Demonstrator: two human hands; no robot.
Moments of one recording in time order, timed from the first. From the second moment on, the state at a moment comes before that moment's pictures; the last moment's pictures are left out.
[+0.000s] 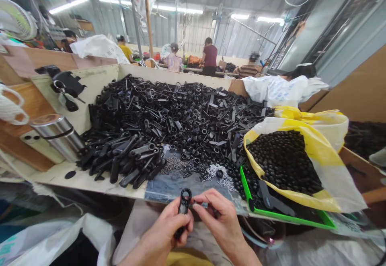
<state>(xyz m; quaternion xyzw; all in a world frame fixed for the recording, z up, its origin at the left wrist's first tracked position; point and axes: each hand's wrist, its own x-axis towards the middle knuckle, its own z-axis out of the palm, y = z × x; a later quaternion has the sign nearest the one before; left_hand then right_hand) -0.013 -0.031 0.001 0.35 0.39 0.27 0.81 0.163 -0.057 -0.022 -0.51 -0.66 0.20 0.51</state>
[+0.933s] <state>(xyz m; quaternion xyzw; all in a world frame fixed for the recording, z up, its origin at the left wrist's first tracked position) -0.017 0.001 -0.050 0.48 0.48 0.31 0.67 0.154 -0.039 -0.046 -0.52 -0.76 0.08 0.38</state>
